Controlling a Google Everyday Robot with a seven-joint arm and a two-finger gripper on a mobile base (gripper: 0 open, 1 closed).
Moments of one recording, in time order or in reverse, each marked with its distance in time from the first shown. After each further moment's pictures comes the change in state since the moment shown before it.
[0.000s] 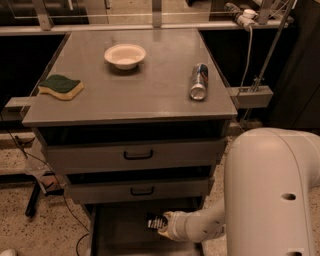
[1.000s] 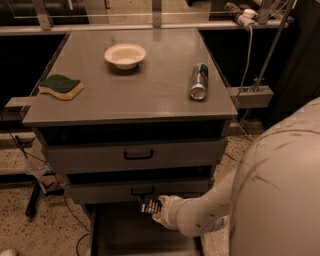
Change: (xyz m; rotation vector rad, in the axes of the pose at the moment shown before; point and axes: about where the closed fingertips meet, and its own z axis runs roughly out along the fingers) arm -0.087 -0.024 -0.100 0.124 0.030 -0.065
